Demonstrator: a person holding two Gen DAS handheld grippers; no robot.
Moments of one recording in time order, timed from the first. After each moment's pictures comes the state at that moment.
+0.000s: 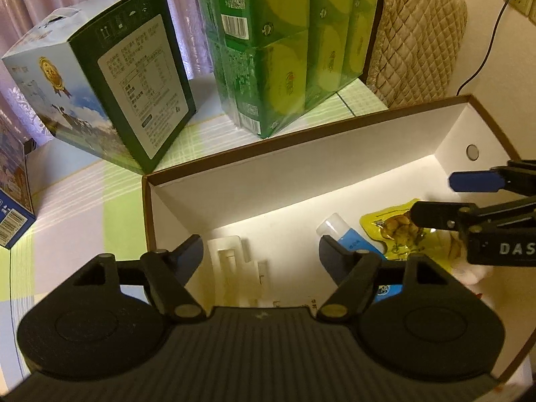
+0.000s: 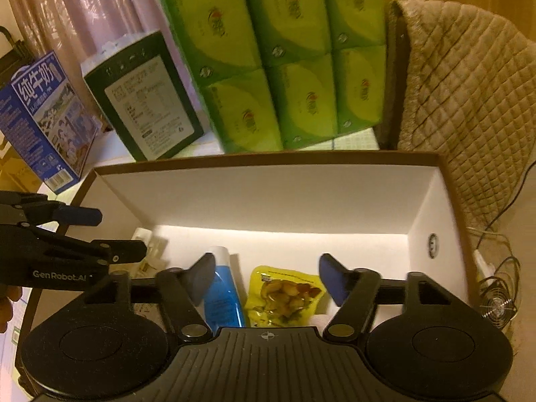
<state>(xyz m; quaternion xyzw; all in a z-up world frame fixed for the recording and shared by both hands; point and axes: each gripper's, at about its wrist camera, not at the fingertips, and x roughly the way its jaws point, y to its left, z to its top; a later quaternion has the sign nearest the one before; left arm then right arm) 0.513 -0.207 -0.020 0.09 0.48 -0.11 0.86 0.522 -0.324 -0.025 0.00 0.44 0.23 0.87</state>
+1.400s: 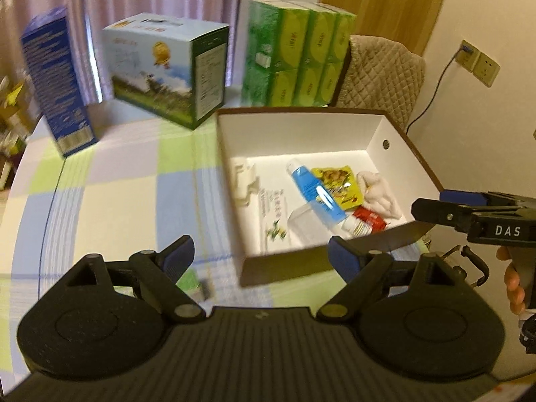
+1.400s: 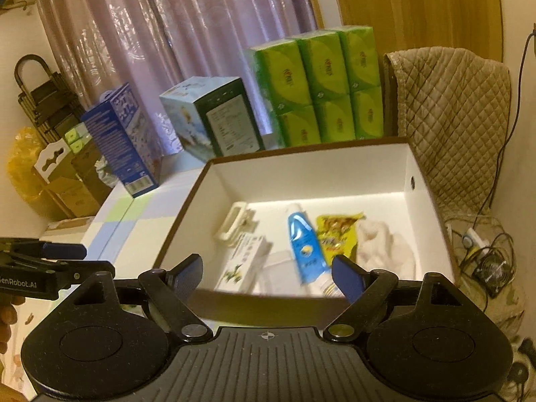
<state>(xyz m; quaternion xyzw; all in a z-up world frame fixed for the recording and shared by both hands) 0.282 -0.118 0.074 -0.02 0.43 -0.11 0.90 0.317 -0.335 0.061 0.05 0.38 0.25 0.89</state>
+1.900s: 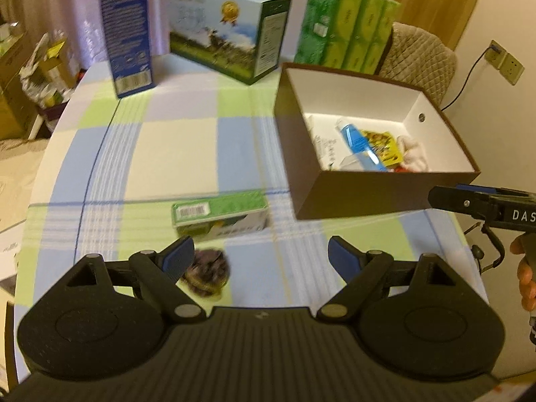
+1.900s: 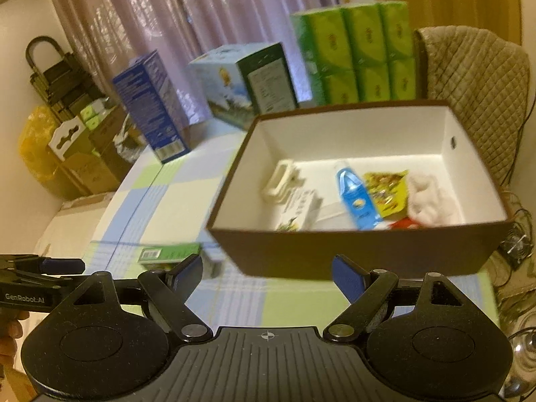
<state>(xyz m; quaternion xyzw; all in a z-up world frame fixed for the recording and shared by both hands) 0.217 -0.045 0.048 -0.04 0.46 -0.06 0.88 0.261 -0.276 0.043 0.04 0.41 0.27 0.87</state>
